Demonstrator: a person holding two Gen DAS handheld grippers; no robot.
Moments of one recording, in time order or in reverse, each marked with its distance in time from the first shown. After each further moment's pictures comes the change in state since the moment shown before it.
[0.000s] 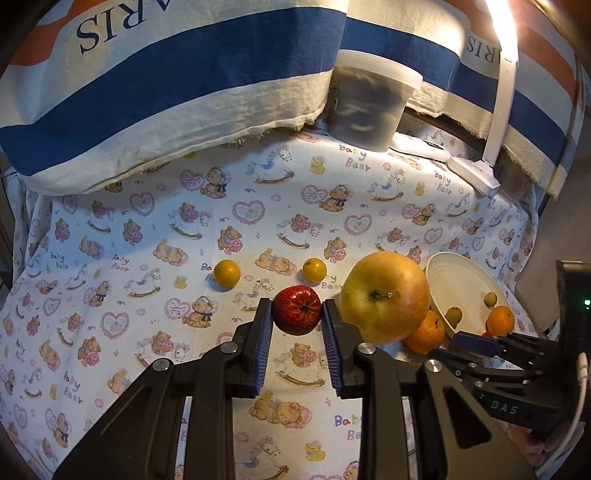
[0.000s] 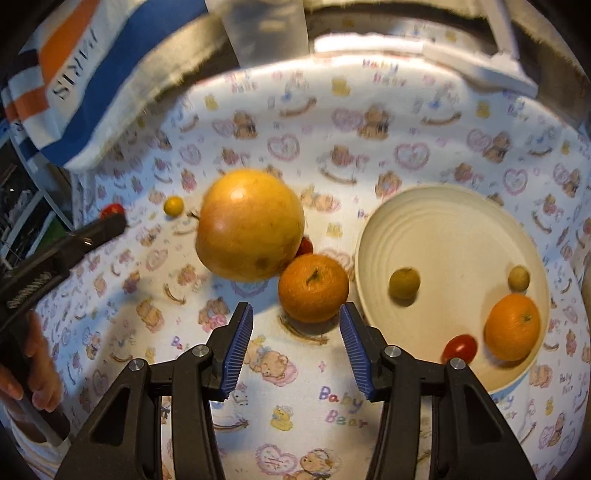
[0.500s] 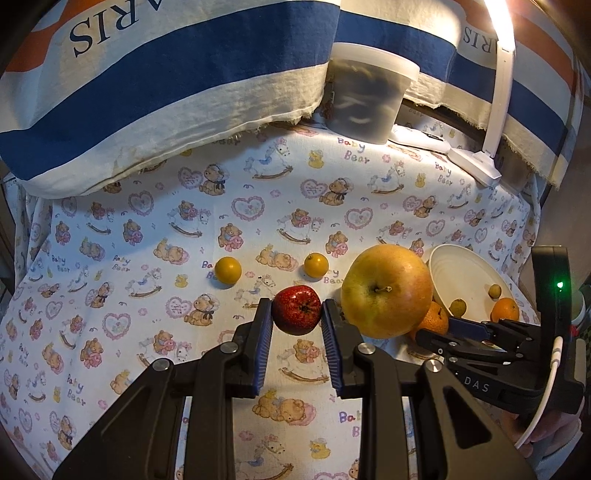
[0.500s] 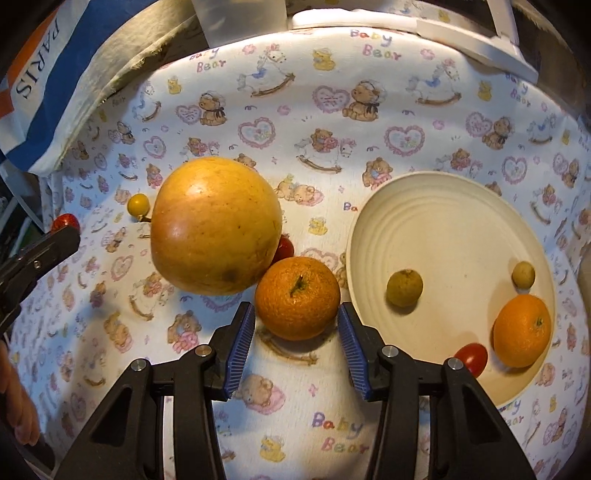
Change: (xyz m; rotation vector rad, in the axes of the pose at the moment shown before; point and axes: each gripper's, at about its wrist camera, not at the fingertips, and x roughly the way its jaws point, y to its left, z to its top) left arm 0.003 -0.003 -0.002 0.020 0.016 0.011; right arm 0.027 -0.002 0.012 0.018 0.009 -0.087
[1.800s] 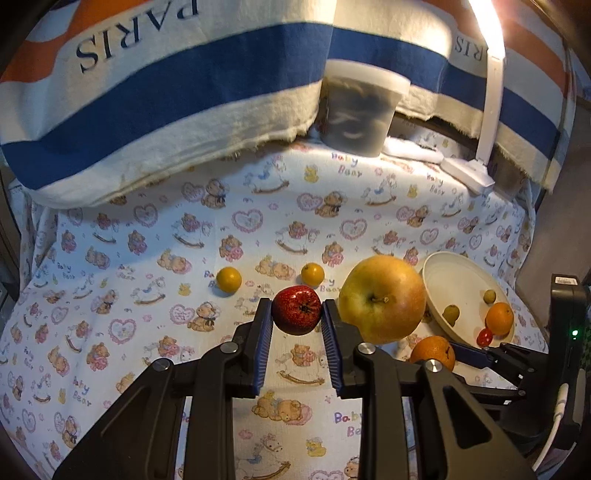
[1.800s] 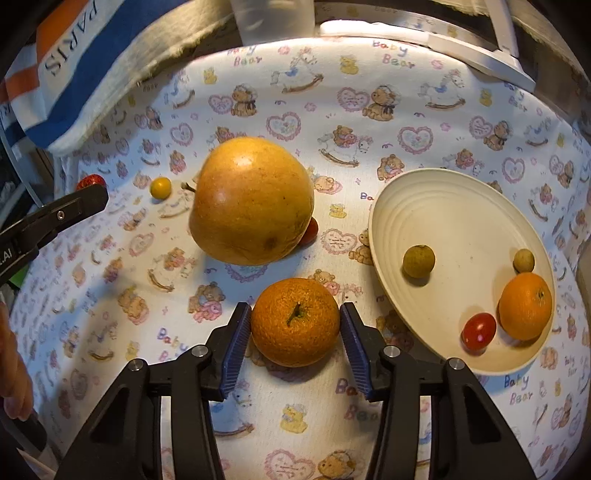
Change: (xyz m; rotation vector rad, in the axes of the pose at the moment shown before) left arm -0.017 -0.003 0.001 0.012 -0.055 0.006; right arm -0.020 0.008 -0.021 -0.028 -0.067 0.051
